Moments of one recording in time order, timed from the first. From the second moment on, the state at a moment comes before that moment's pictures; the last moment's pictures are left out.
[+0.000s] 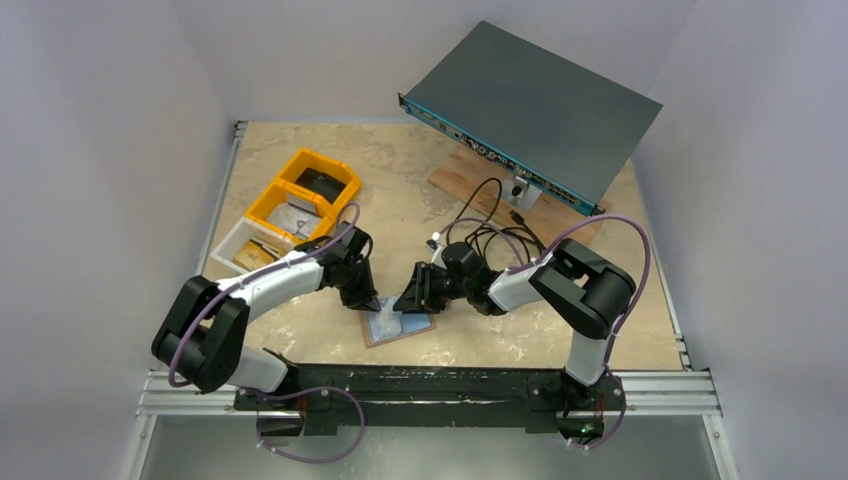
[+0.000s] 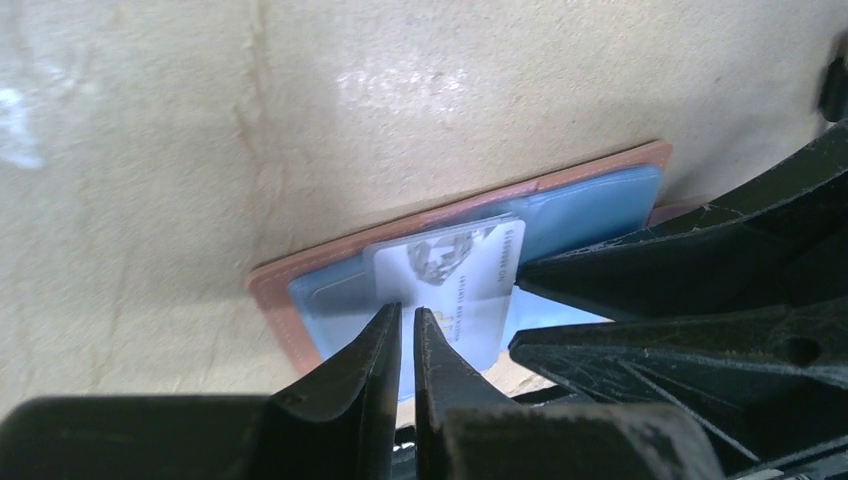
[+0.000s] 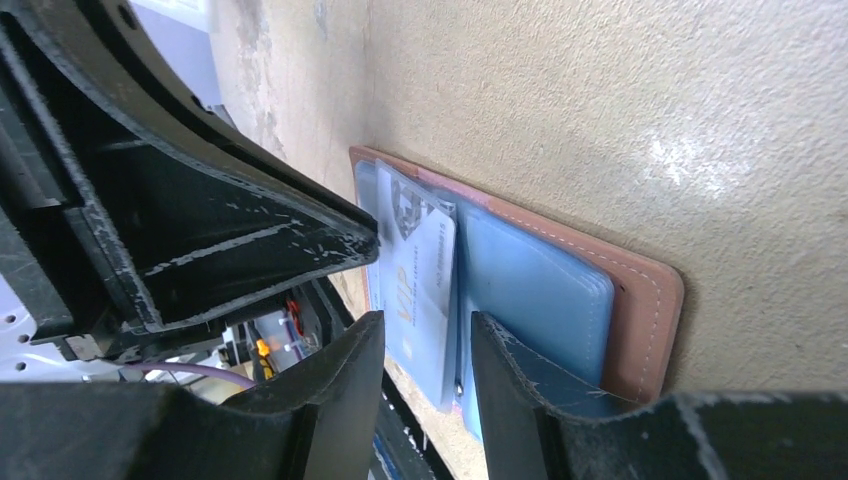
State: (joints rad) left arm -0.53 1.43 0.72 -0.51 0.22 -0.78; right arm 0.83 1.82 0.66 0.56 -0.47 1.06
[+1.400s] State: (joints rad) left arm -0.53 1.47 0.73 -0.53 0.20 -0.78; right arm 0.81 1.94 0.54 0.90 -0.55 1.21
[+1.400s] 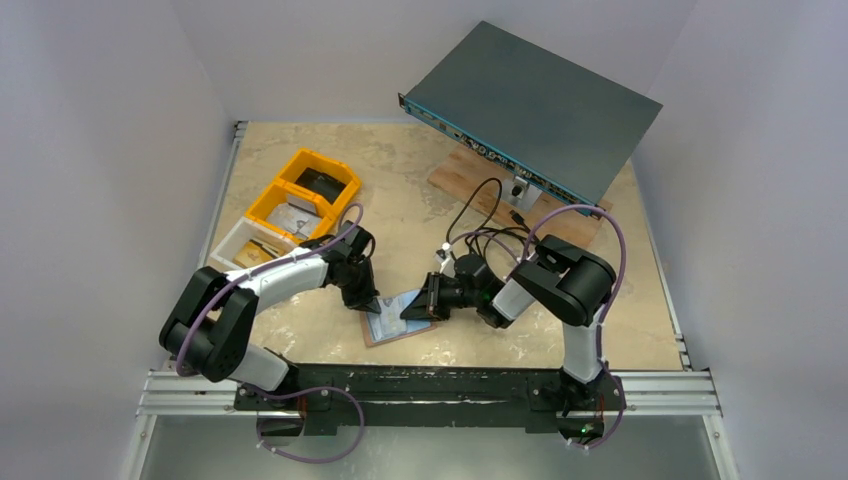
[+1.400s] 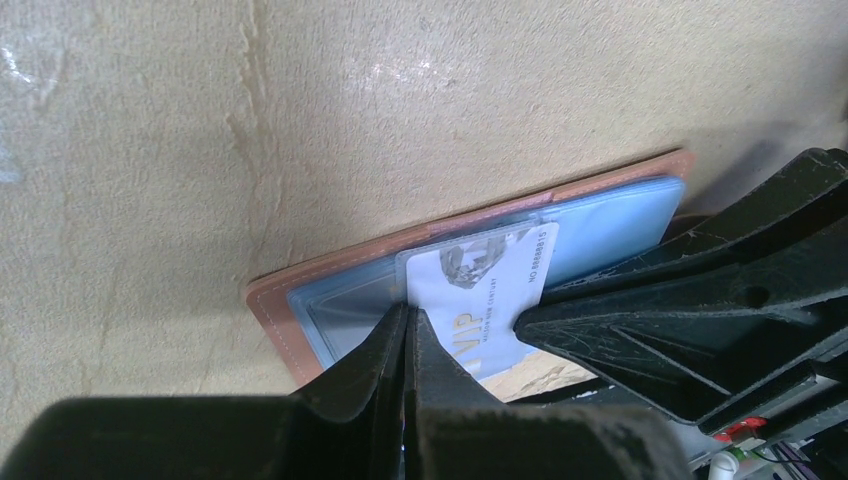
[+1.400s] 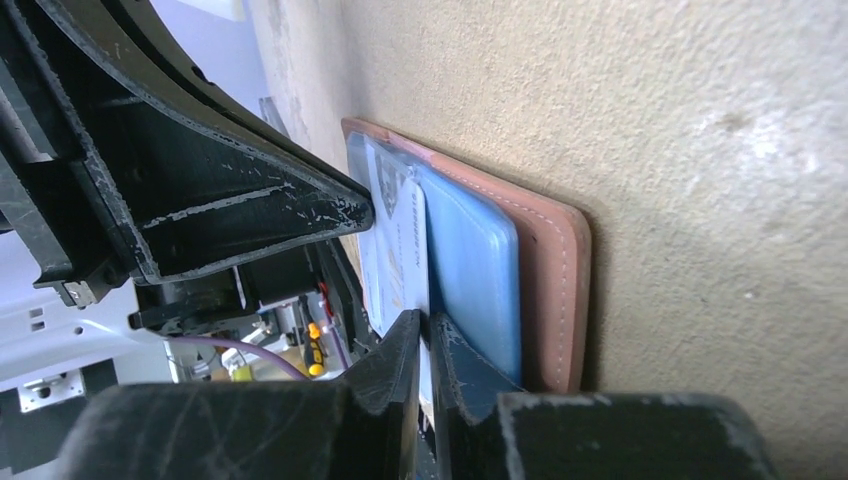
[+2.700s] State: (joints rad) left arm -0.53 1.49 0.75 -0.54 0.20 -0.79; right arm 0.78 1.92 0.49 0.96 -0.54 1.23
